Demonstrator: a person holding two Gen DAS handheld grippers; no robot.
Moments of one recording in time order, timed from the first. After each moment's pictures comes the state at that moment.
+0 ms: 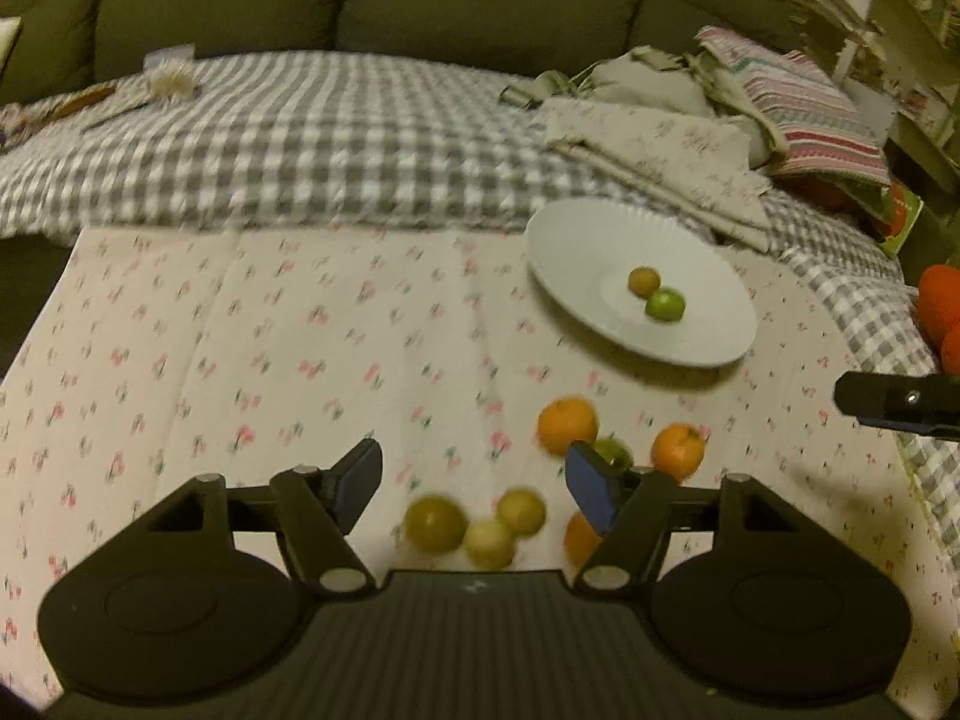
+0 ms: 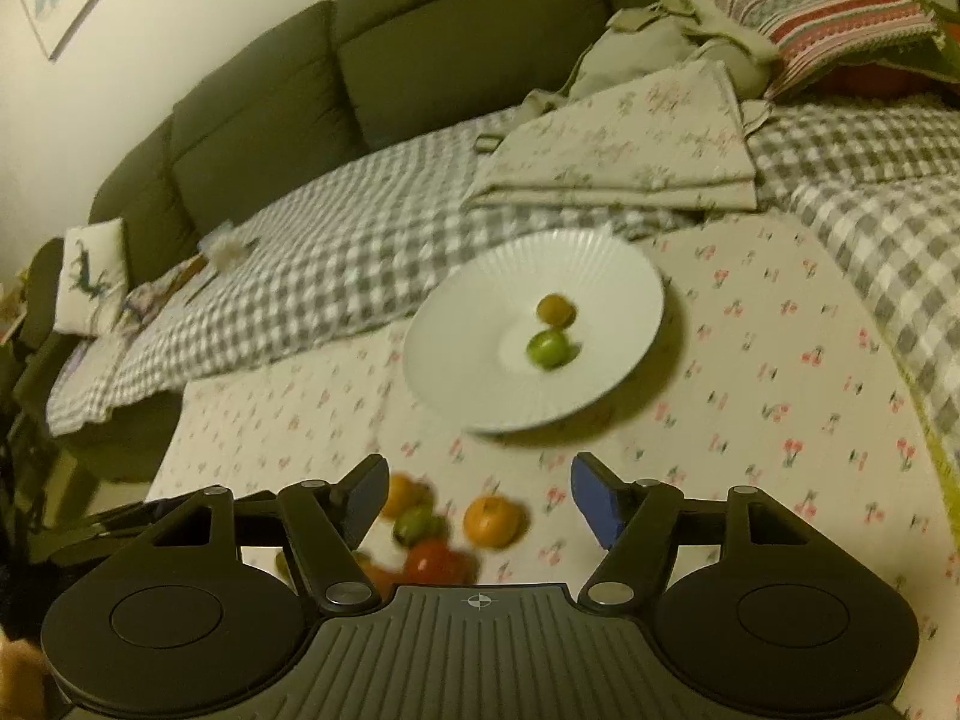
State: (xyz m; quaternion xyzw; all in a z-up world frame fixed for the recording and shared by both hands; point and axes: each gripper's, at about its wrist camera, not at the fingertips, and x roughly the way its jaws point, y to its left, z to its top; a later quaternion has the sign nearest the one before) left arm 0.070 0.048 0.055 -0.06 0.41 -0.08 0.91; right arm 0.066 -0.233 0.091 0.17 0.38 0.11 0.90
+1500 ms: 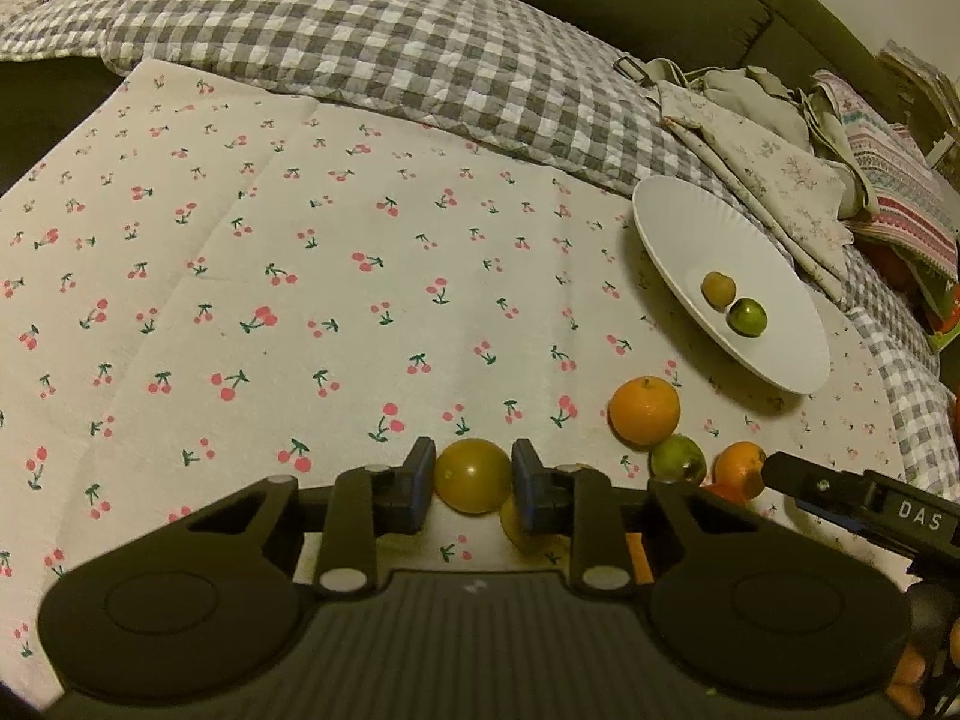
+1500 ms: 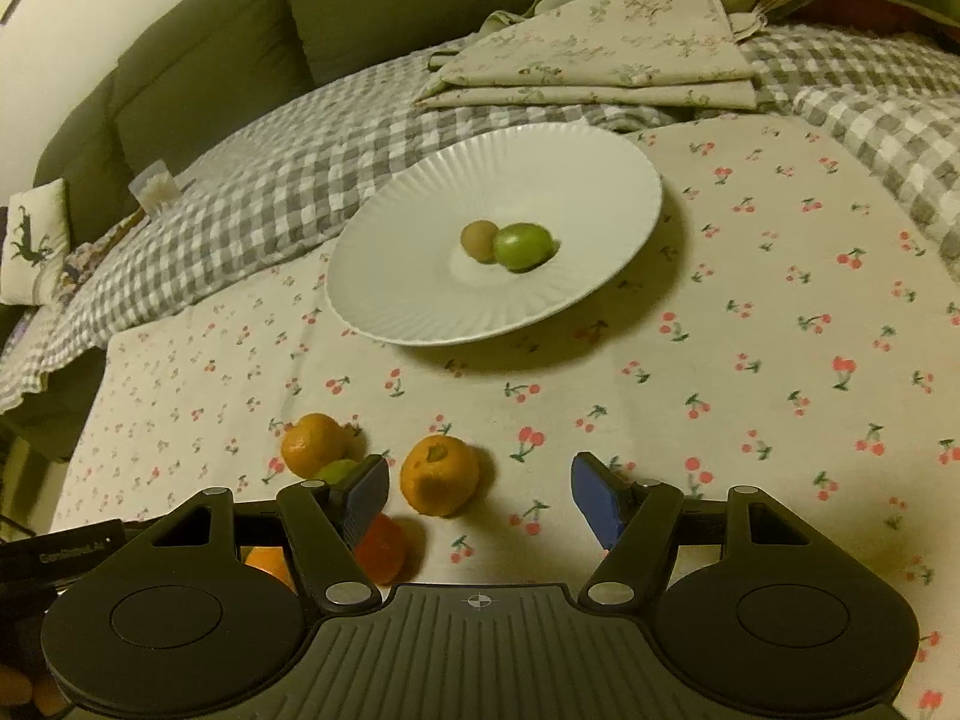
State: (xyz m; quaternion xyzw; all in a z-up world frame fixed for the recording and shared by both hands) left arm 0.086 0.072 0.001 -0.17 0.44 -0.02 0.88; right arm 0.103 -0.208 0.013 0.16 0.42 0.07 0.89
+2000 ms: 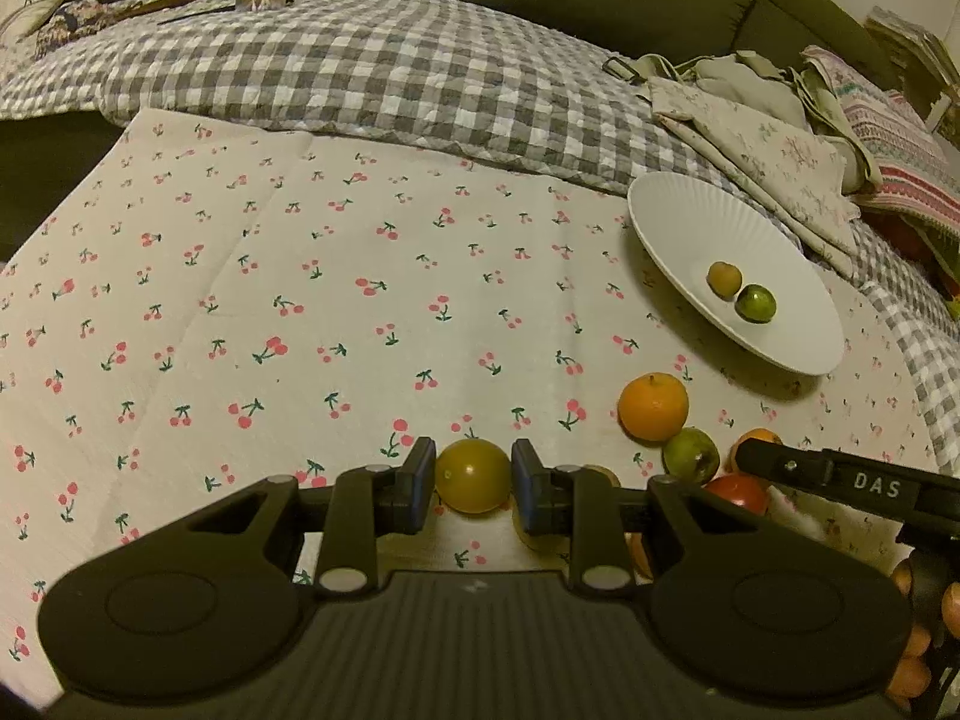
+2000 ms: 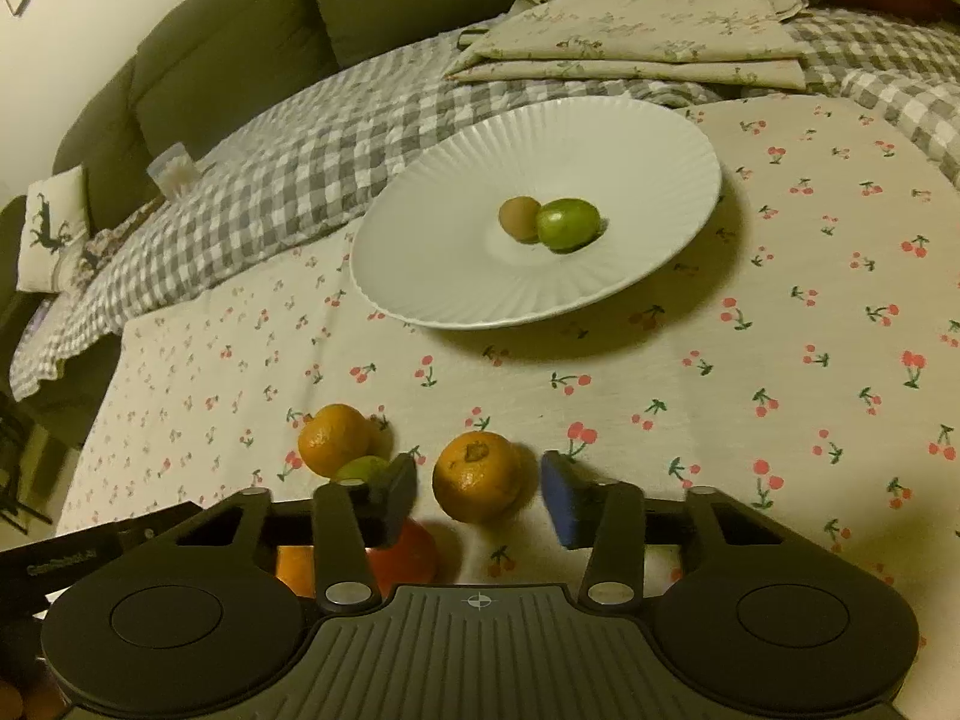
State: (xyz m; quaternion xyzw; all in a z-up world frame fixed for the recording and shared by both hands) left arm 0.083 0.062 0.008 -0.12 0.43 -0.01 0.90; right arm 0.117 -0.193 -0.002 0.15 0.42 0.10 0.89
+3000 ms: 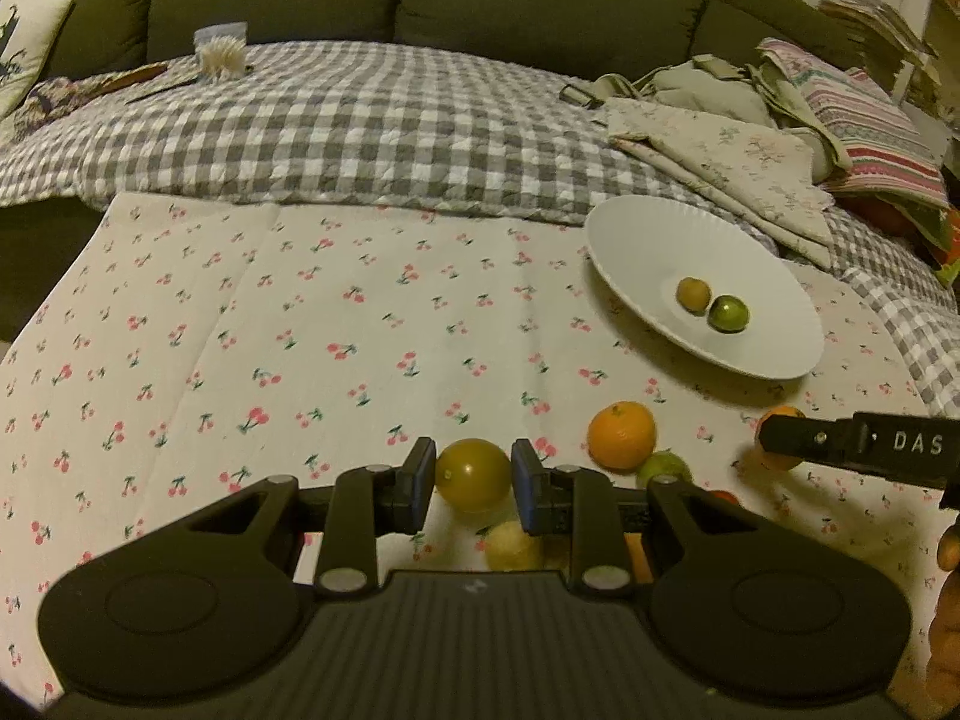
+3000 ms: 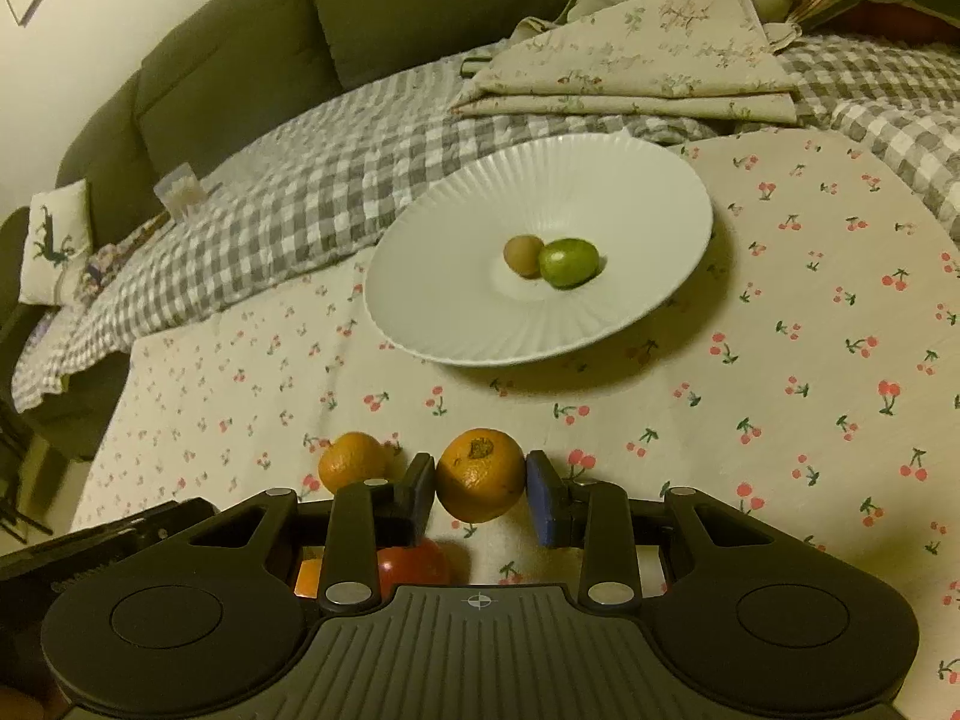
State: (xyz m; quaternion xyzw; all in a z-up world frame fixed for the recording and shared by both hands) left arm 0.086 0.044 0.025 -0.07 0.39 -0.03 0.92; right arm 0.110 -0.200 0.023 0.16 0.40 0.09 0.90
